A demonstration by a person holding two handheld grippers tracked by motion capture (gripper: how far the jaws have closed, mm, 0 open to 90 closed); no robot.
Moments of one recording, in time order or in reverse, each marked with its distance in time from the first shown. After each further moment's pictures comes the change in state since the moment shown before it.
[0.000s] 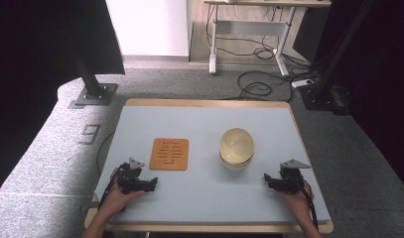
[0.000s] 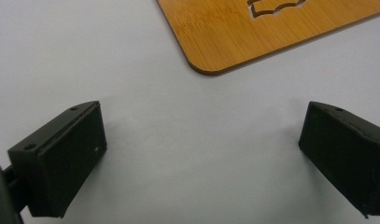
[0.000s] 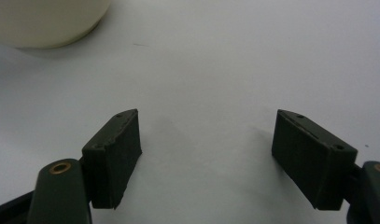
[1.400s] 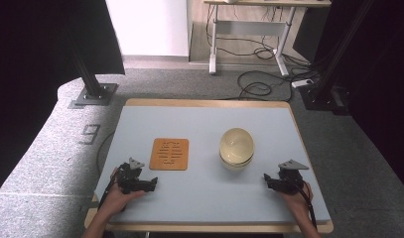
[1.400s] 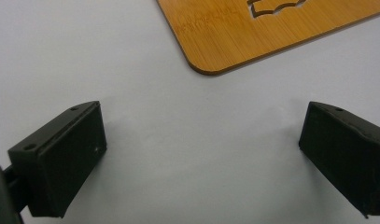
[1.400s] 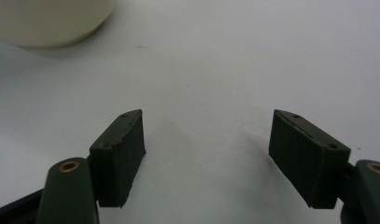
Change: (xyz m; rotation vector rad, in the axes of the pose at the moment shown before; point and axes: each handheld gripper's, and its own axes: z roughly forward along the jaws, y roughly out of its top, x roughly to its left) left arm 0.000 0.000 0.000 0.000 0.001 0.001; right arm 0.007 0.001 -0.004 -0.012 -0.032 -0.033
